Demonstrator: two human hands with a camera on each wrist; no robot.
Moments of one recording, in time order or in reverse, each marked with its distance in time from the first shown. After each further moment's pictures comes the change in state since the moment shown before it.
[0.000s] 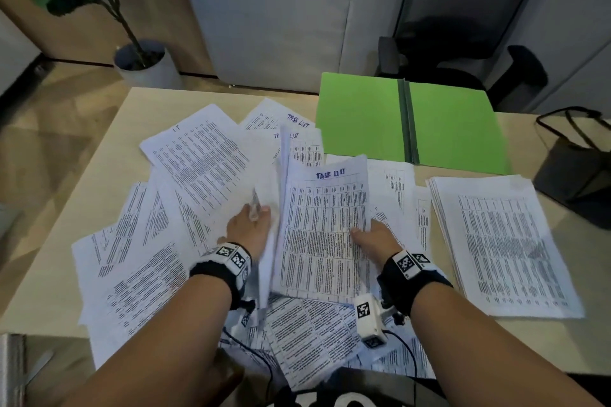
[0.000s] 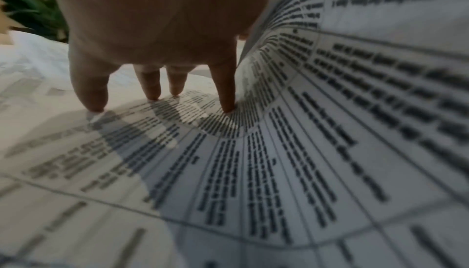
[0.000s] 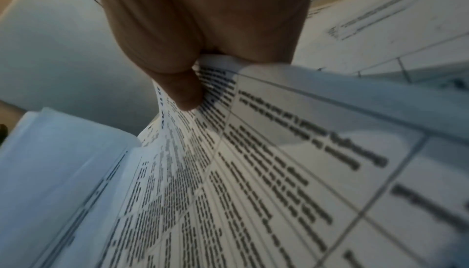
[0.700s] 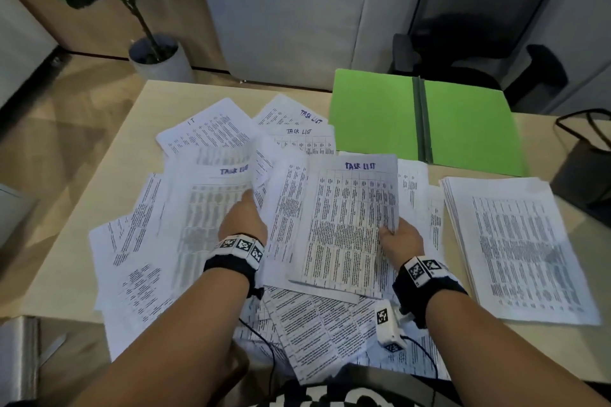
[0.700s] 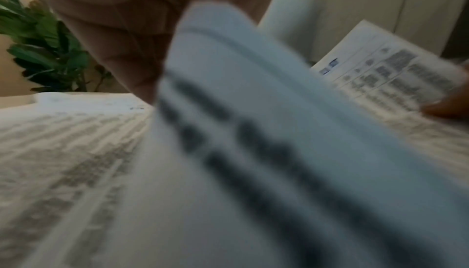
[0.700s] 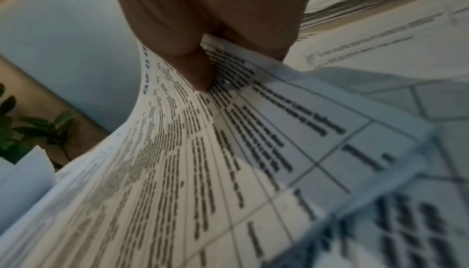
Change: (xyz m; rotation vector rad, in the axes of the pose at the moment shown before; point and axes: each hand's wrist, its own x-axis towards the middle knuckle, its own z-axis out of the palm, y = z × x) left_hand 0.001 0.001 -0.022 0.259 0.190 0.067; right_hand -0.007 0.011 -0.014 -0.173 0.223 -0.092
